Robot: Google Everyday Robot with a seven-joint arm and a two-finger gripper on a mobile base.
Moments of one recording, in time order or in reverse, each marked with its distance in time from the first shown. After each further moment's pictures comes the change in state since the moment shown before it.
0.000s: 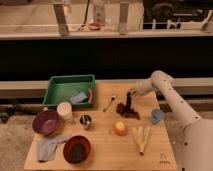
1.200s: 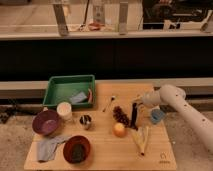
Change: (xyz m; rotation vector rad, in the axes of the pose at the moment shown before) arm -0.023 0.046 -0.063 0.036 0.083 0.061
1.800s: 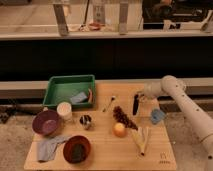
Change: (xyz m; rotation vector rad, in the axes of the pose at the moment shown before) arm 0.046 -0.029 0.023 0.007 -0.016 0.006
